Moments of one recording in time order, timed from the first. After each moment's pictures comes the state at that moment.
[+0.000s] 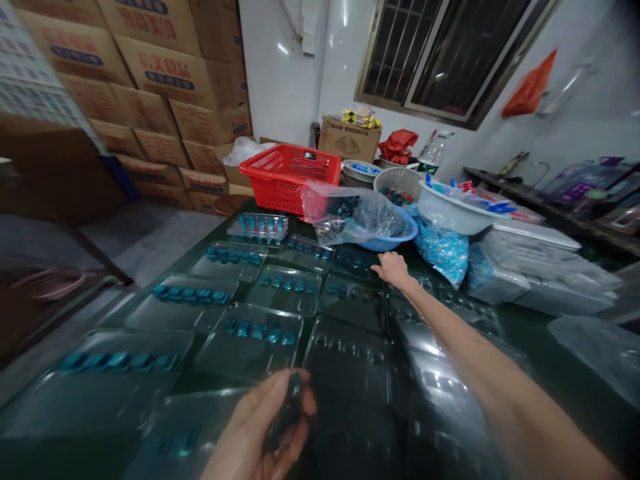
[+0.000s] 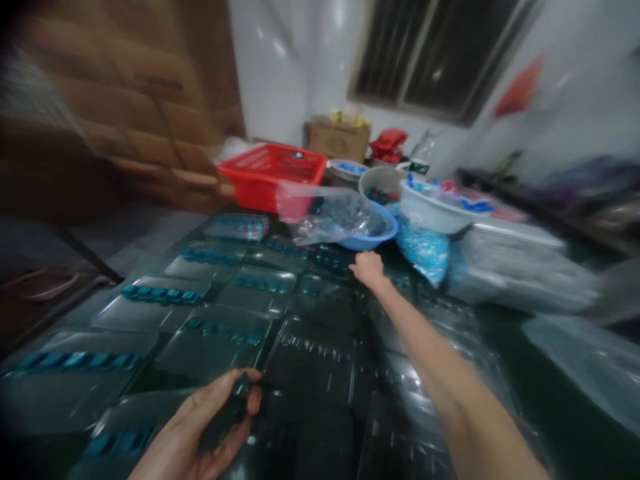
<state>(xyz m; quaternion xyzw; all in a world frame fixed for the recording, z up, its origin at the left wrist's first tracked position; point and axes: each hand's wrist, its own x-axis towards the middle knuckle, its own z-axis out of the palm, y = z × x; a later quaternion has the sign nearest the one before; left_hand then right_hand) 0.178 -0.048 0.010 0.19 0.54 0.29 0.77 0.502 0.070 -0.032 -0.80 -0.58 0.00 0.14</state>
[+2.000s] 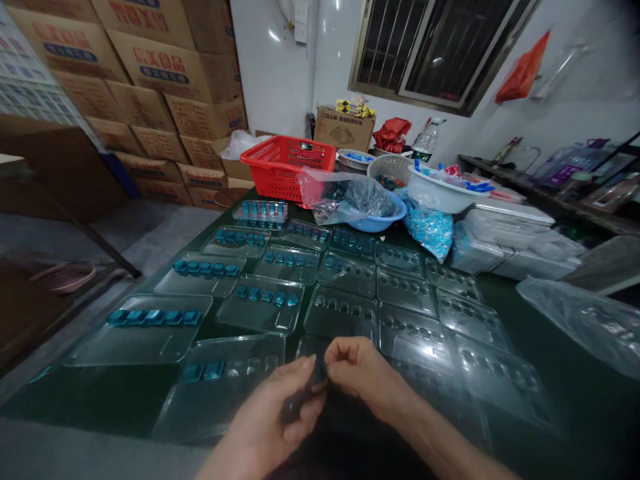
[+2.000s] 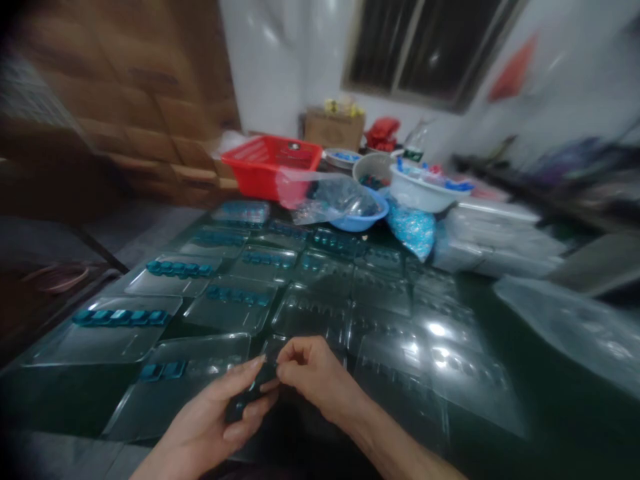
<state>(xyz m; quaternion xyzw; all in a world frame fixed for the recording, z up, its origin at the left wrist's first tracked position) 0.159 -0.084 -0.034 0.20 0.33 0.20 0.90 0.308 -0.127 -0.023 -0.57 -0.46 0.54 0.42</state>
